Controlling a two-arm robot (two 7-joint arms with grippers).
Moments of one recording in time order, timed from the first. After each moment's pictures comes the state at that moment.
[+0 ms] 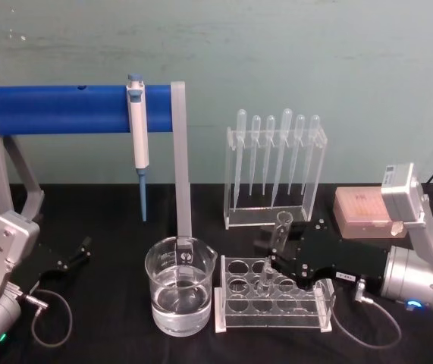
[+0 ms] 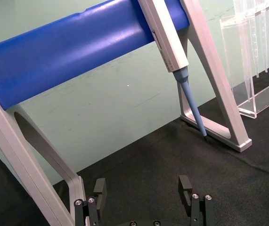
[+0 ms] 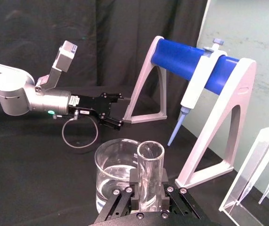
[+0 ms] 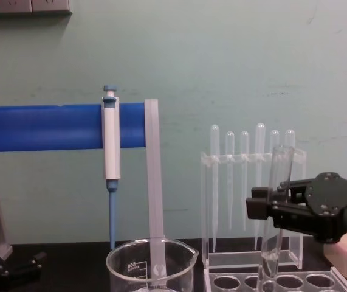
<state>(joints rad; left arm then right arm) -0.20 0.60 0.45 -1.41 -0.25 -0.12 0.03 0.40 0.66 -0.52 -1.52 0.53 -0.06 0.75</state>
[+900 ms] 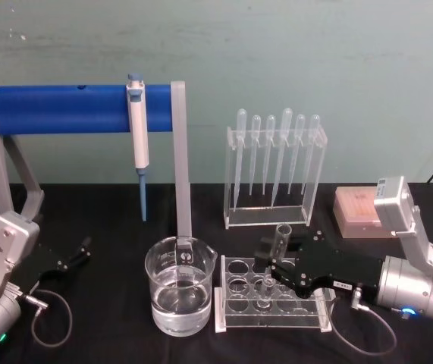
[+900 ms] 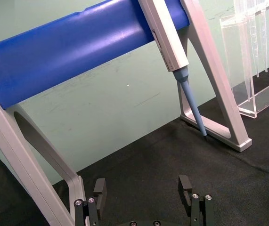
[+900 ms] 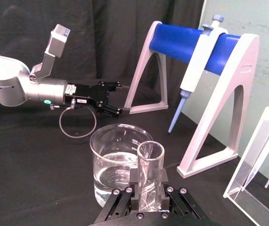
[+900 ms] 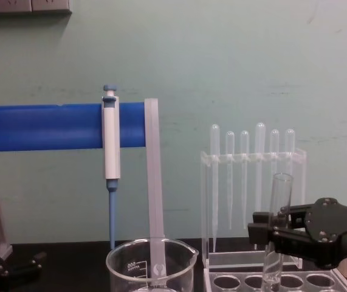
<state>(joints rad) -0.20 0.60 0.45 -1.41 -0.25 -0.12 0.03 0.41 0.61 -0.54 -1.41 0.52 -0.09 0.79</state>
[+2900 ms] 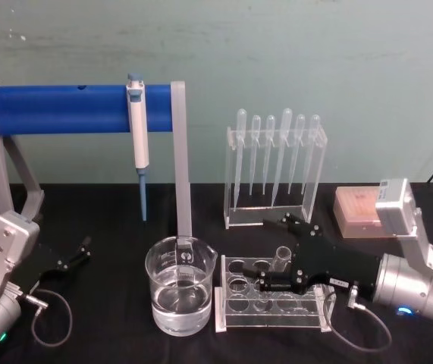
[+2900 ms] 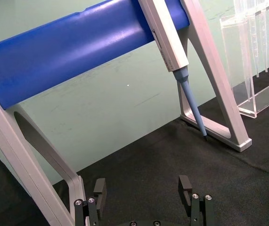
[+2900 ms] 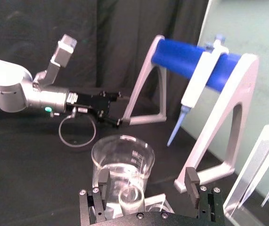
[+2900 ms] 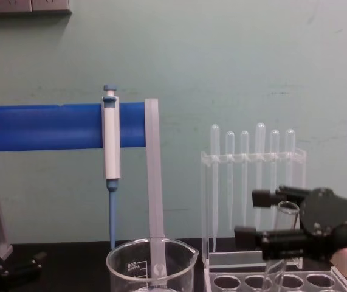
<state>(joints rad) -0.20 0.60 0.45 -1.41 -0.25 -0.12 0.03 0.40 0.60 -0.53 -1.42 0.50 -0.15 0.78</state>
